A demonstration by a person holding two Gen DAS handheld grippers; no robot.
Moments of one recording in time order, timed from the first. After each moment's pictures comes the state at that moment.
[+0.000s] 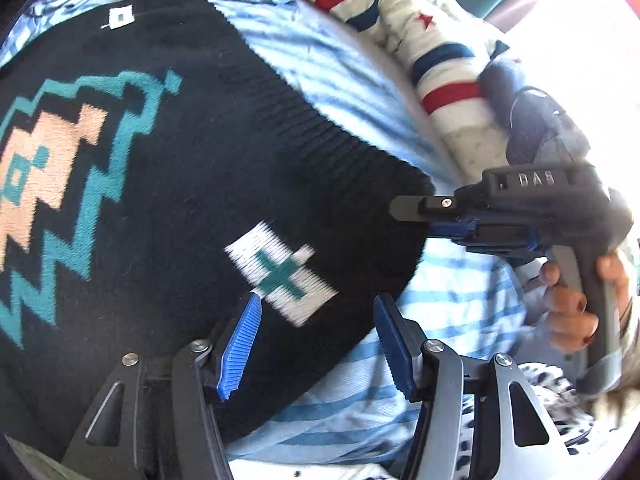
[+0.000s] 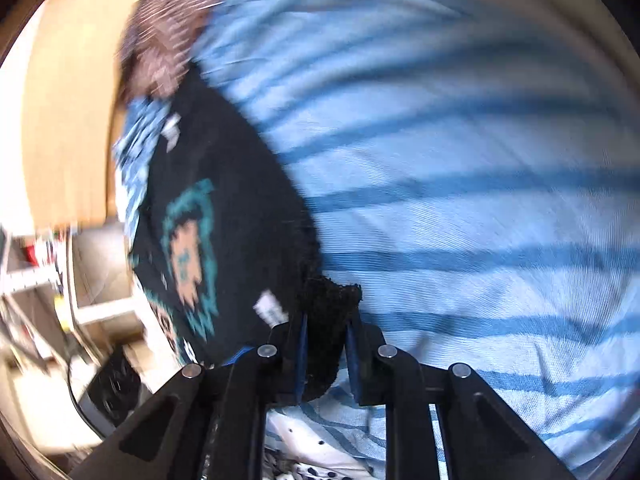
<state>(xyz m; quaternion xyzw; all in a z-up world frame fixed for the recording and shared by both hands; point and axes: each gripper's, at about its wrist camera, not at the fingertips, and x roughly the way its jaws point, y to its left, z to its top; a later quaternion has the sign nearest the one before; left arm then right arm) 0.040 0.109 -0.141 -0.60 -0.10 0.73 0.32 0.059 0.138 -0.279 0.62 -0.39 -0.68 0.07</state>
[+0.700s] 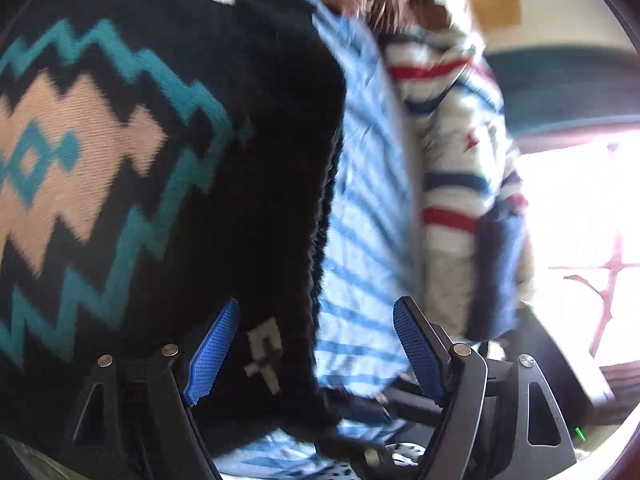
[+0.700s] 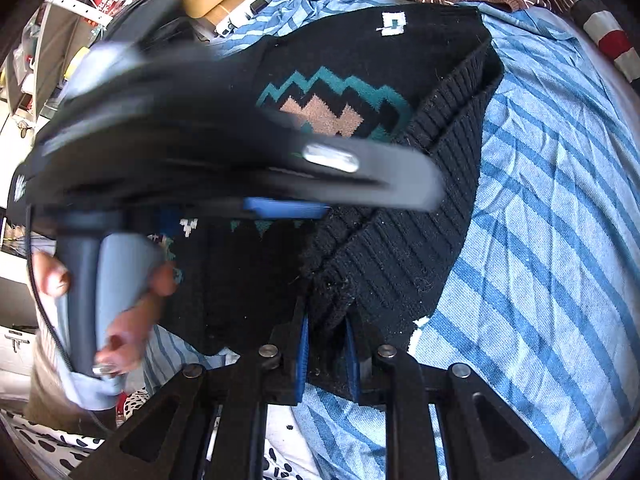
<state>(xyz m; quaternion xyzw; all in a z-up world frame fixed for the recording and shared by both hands) -0.046 0.066 -0.147 -0.66 -0.25 0.66 0.25 0.049 0.007 -0.234 0.63 -0.08 -0.72 0.28</state>
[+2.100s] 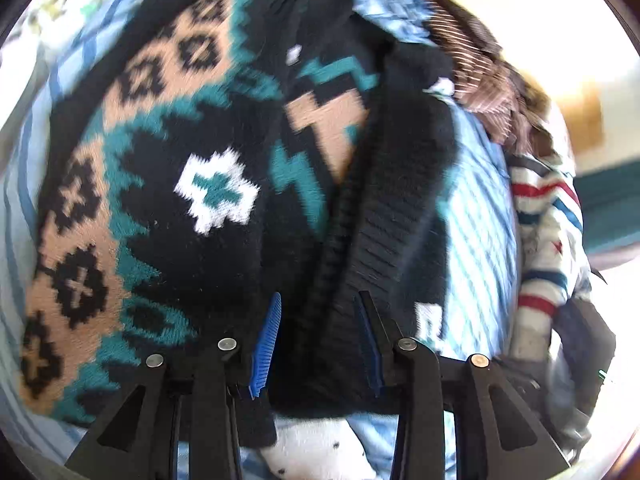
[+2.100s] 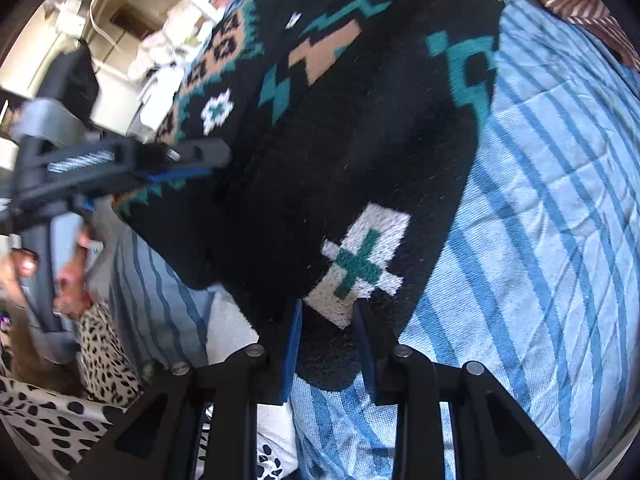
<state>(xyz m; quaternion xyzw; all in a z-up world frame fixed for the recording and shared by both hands) 0.113 -0.151 -0.137 -0.57 -0.30 0.77 0.03 0.076 -0.056 -0.269 0.66 0.09 -0.65 0.36</state>
